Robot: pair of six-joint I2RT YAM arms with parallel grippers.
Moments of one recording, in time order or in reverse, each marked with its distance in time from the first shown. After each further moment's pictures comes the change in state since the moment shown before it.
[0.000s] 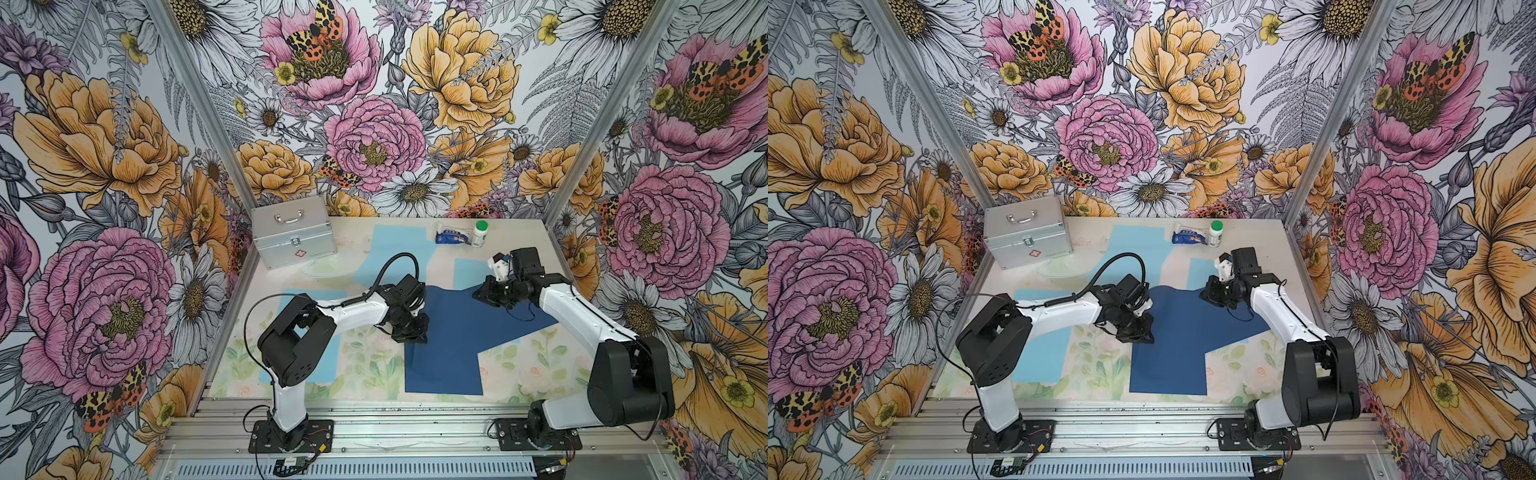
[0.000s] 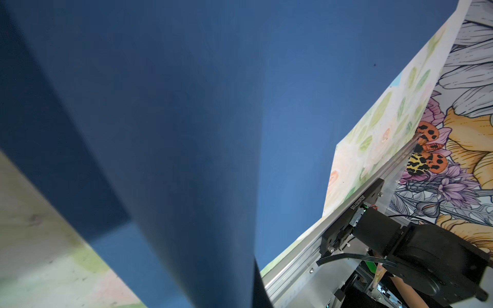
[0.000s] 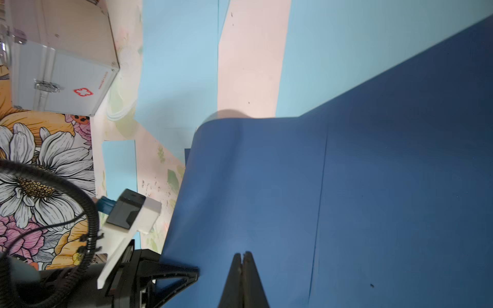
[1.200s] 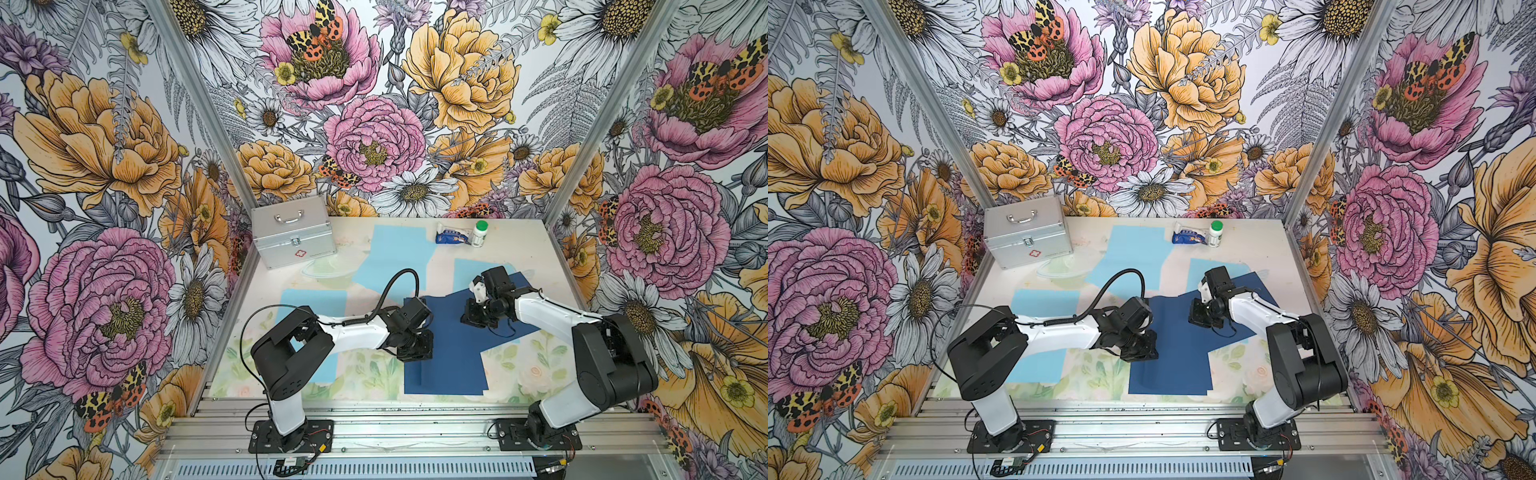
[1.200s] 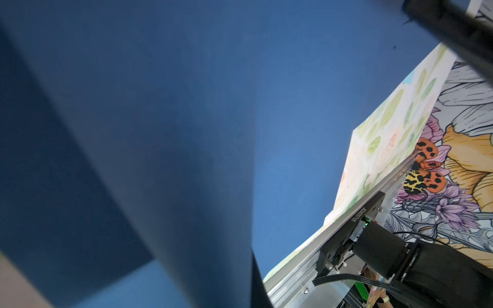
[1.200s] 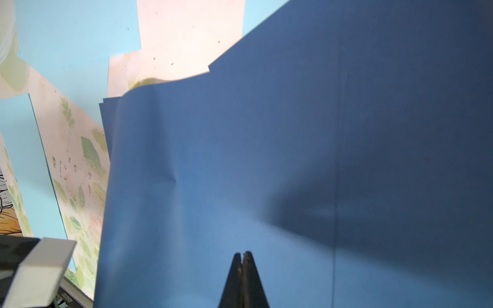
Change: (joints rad) left arm -0.134 -0.072 -0.191 0.224 -0.100 -0.242; right arm 0.149 0.115 -0.106 0.115 0.137 0.047
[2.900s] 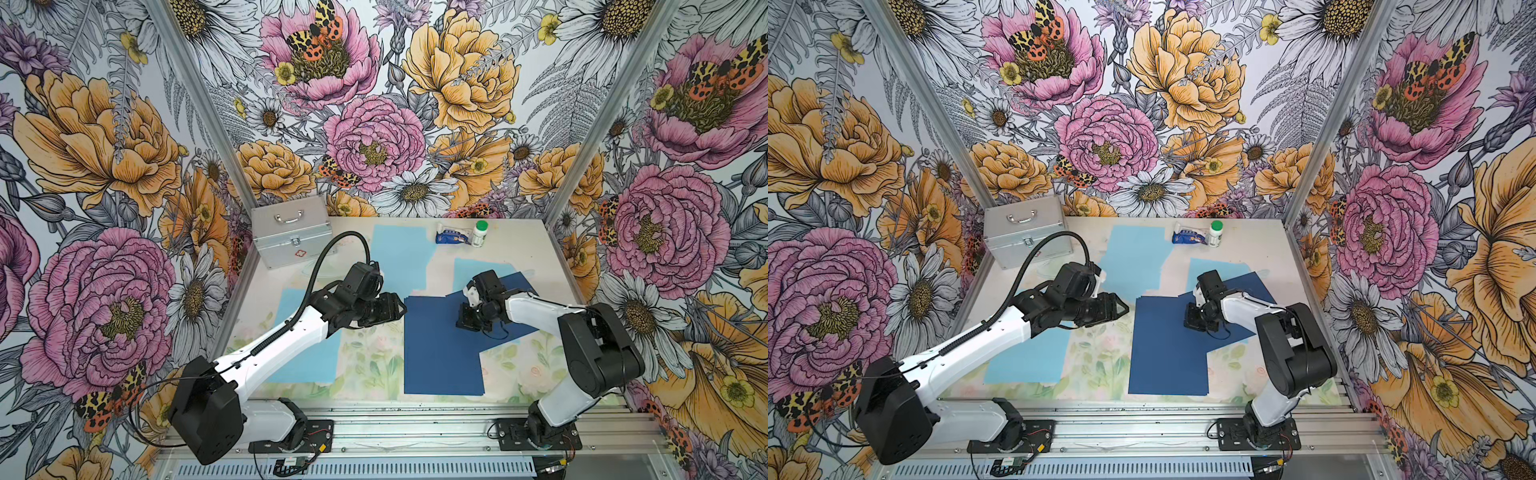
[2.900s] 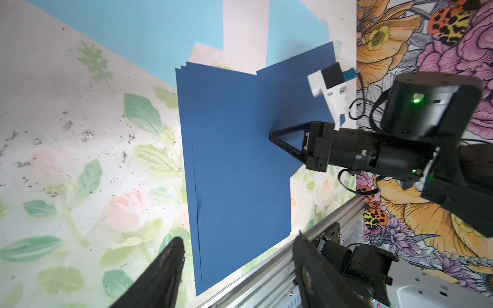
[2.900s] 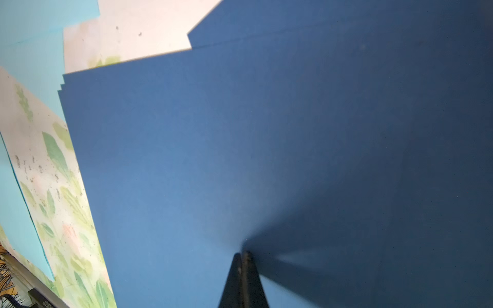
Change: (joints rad) left arm 0.257 -0.460 0.000 -0.255 -0.113 0.184; right arm 0.049 0.087 -0.009 0.056 0.023 0.023
